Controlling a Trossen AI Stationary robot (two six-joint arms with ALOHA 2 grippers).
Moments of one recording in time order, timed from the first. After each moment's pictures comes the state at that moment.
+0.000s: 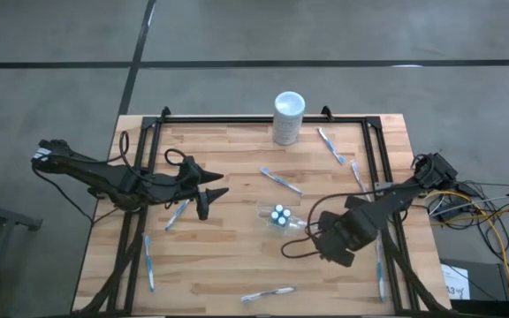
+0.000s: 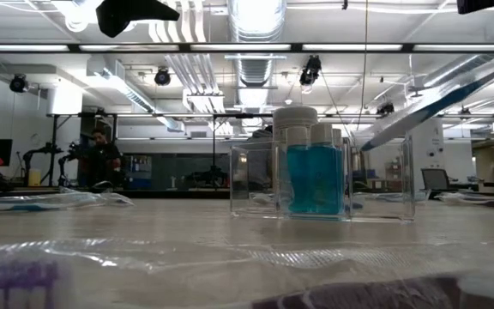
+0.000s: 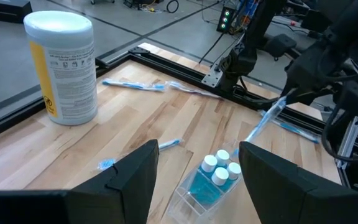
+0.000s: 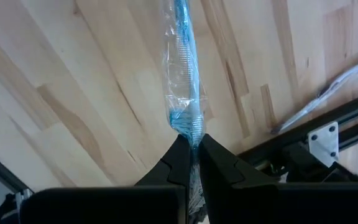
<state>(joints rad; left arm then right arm) -0.31 0.99 0.86 -0.20 -0.59 -0.48 0.56 1.64 1.47 -1.57 0.02 0.99</state>
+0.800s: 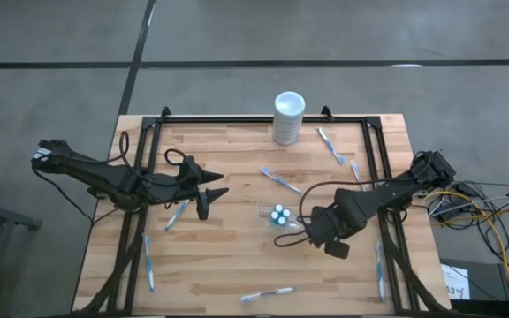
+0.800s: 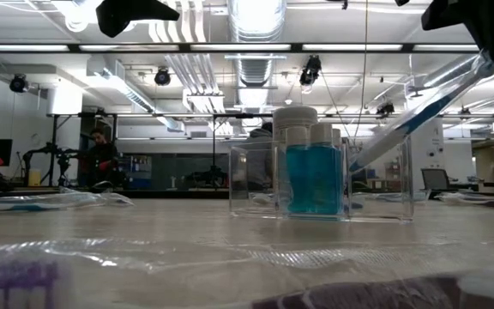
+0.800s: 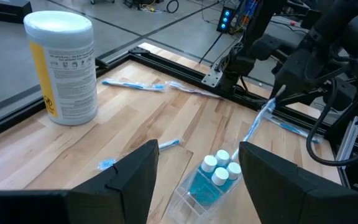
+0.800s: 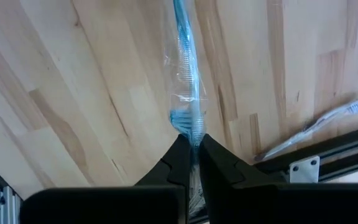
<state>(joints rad) -0.31 0.99 0.86 -0.20 -0.59 -0.48 0.45 1.64 1.46 -1.53 0.02 0.76</state>
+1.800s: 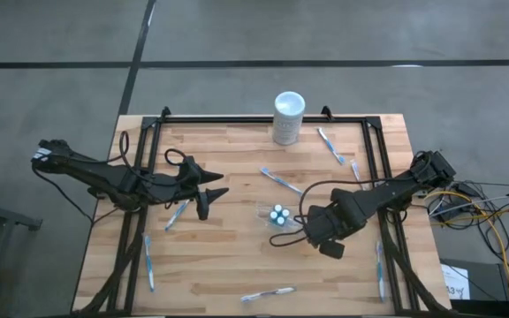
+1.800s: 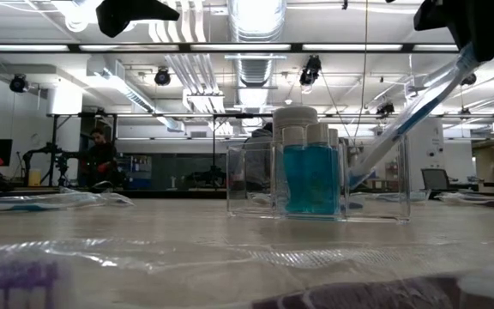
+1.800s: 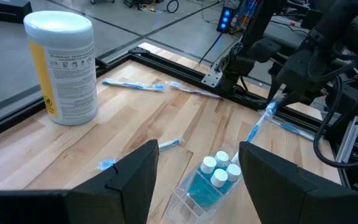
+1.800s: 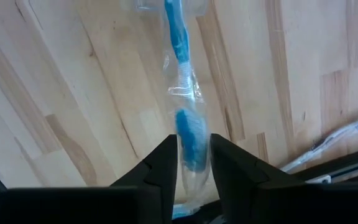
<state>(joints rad) -0.31 0.99 0.86 -0.20 -0.59 -0.48 0.45 1.64 1.47 -1.46 0.06 0.78</state>
